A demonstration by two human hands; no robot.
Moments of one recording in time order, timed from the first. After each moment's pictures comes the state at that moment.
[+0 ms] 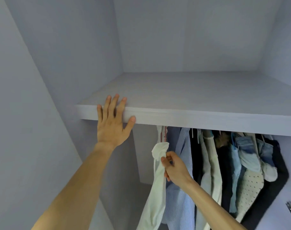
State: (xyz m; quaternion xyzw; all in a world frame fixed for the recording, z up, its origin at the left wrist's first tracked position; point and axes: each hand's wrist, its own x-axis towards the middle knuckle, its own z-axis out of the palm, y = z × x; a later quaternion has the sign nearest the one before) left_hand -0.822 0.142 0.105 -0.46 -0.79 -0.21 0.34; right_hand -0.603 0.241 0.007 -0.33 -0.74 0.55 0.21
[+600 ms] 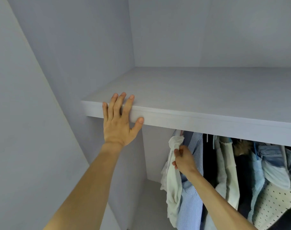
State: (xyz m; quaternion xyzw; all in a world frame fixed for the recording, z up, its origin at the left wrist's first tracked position) left_hand -0.835 0.157 0.093 -0.44 -0.75 -0.26 0.42; right_hand -0.660 0.310 -0.027 -0.39 -0.72 0.52 0.24
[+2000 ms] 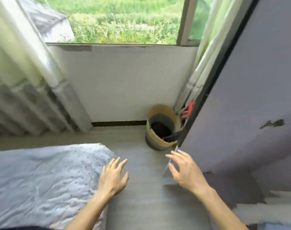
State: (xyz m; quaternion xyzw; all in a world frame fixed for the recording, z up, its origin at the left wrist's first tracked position) left_hand -0.391 -0.427 -0.185 0.22 -0.95 -0.20 -0.11; right_hand -0.516 -0.169 -0.113 0.28 -0.93 0.22 -0.10
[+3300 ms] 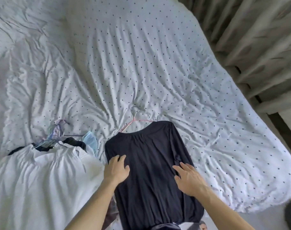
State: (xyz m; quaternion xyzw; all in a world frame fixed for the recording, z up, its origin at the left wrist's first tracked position) left_hand 0.209 -0.649 -0.371 0.76 -0.50 -0.36 -0.19; right_hand -0.099 -0.680 -0.348 0.68 -0.55 -0.25 -0.42
